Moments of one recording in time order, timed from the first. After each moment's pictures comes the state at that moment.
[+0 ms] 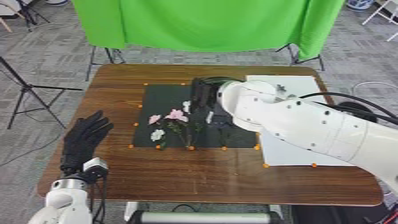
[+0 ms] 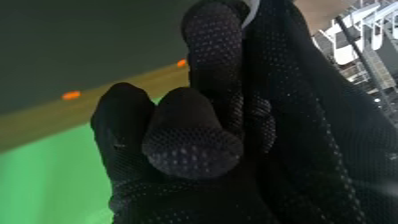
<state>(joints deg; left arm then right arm) 120.3 -63.7 -94.3 -109.3 45.0 9.9 16.4 -27.1 -57.4 8.0 -89.0 -77.2 -3.1 27.7</state>
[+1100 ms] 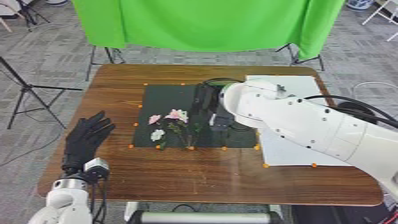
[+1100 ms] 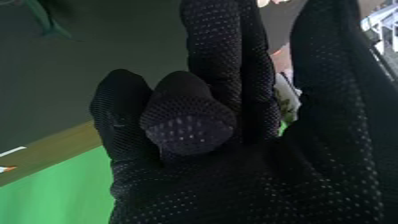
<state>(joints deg) 120.2 -63.7 -94.3 -109.2 45.0 9.0 15.4 -28.5 -57.5 10.3 -86.9 -73.8 -7.8 29.2</state>
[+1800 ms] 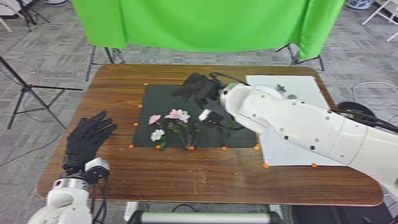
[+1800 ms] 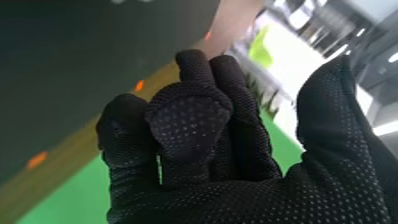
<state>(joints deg) 120.0 -63.6 -94.3 -109.2 45.0 8.3 14.7 -29.5 -56.5 8.8 -86.0 -61.2 3.2 11.7</state>
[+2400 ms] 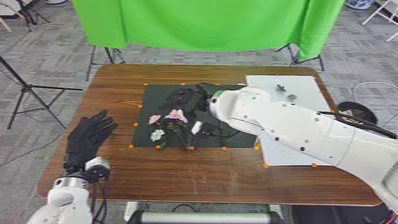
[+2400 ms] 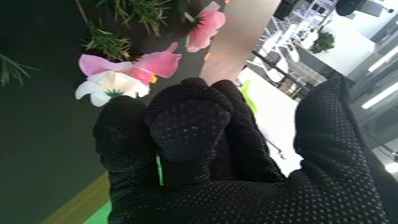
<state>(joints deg) 119.6 -63.6 -94.2 -109.1 45.0 8.1 14.5 -30.8 -59.7 9.7 -84.7 -61.7 -7.1 11.2</state>
